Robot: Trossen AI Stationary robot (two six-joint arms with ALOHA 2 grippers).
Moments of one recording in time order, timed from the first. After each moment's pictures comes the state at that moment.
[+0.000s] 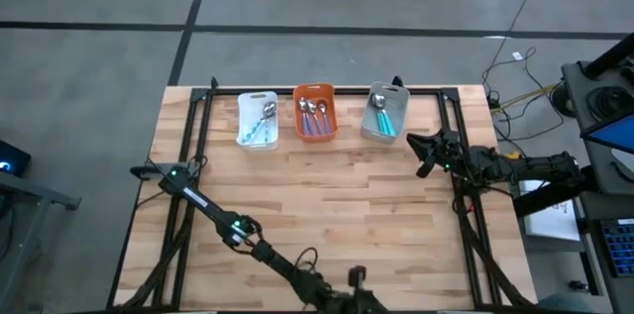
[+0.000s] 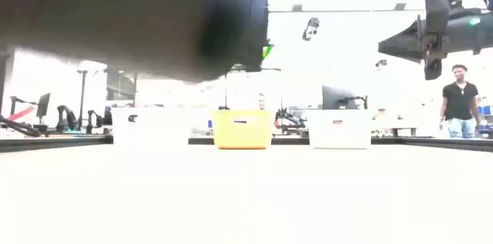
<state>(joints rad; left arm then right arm) -0.62 2.94 2.35 1.41 -0.28 0.56 0.03 0.13 0.03 0.10 0.58 0.34</state>
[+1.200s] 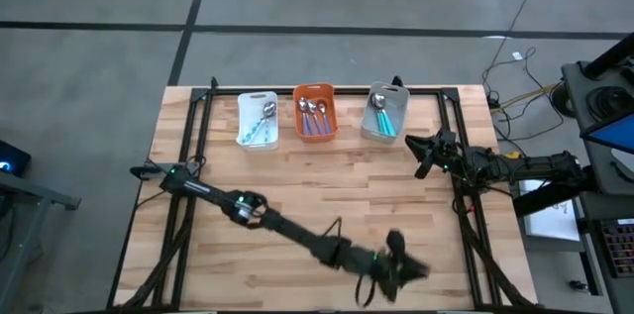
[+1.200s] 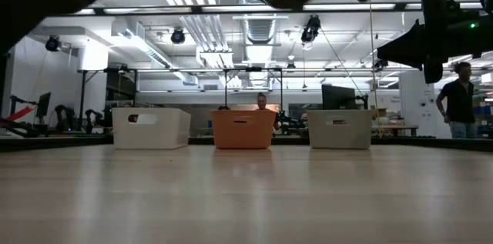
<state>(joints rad) -0.43 2.79 2.35 0.57 -0.29 0.77 0.03 0.15 0.03 0.08 0.58 0.34</state>
